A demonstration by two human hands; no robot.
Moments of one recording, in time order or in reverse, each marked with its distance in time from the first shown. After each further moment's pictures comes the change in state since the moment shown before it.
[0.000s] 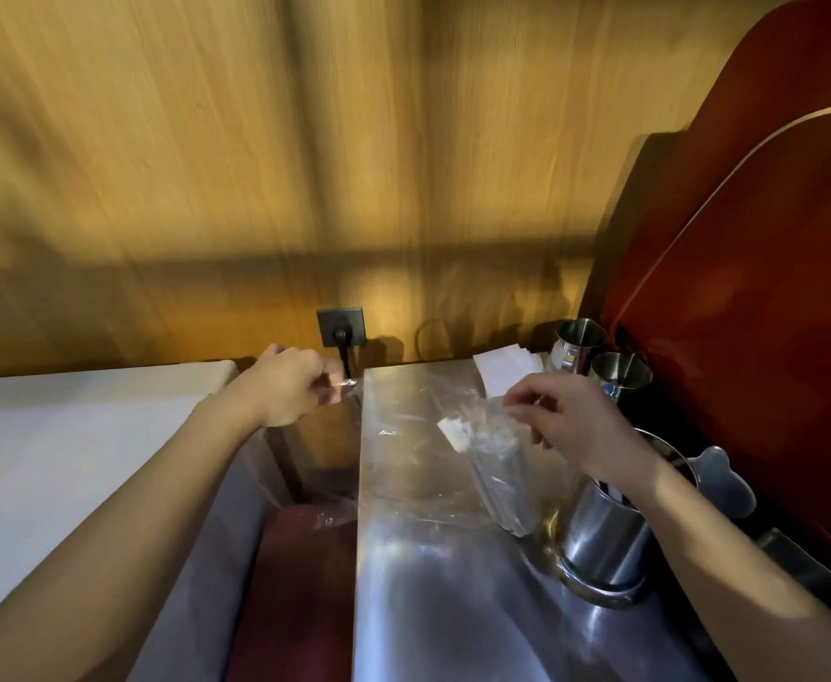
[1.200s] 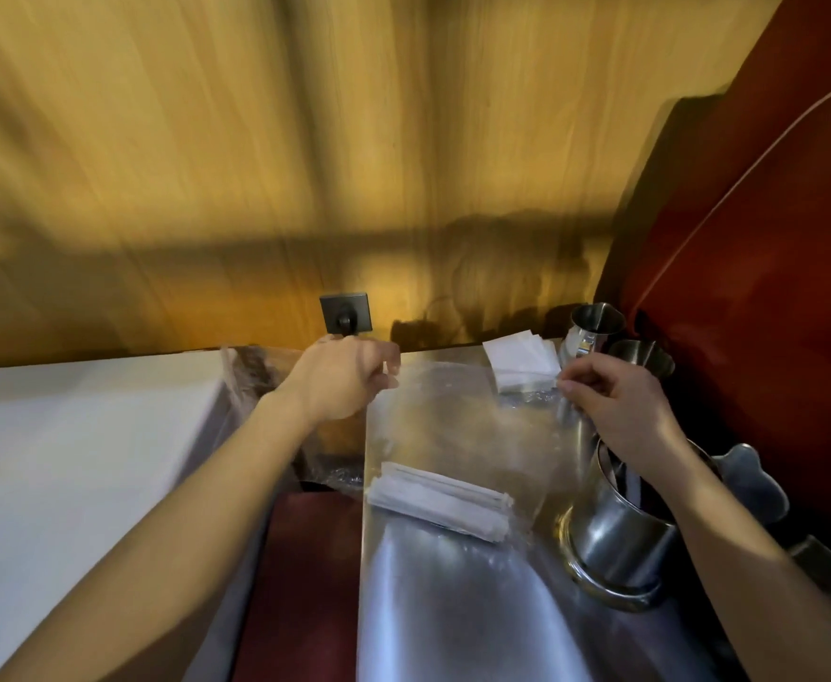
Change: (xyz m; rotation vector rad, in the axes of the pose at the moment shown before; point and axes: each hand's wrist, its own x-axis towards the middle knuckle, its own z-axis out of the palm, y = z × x) left_hand 0.031 0.041 0.022 0.088 0.205 0.134; right_hand 0.011 0.045 -0.010 0.157 0.214 0.078
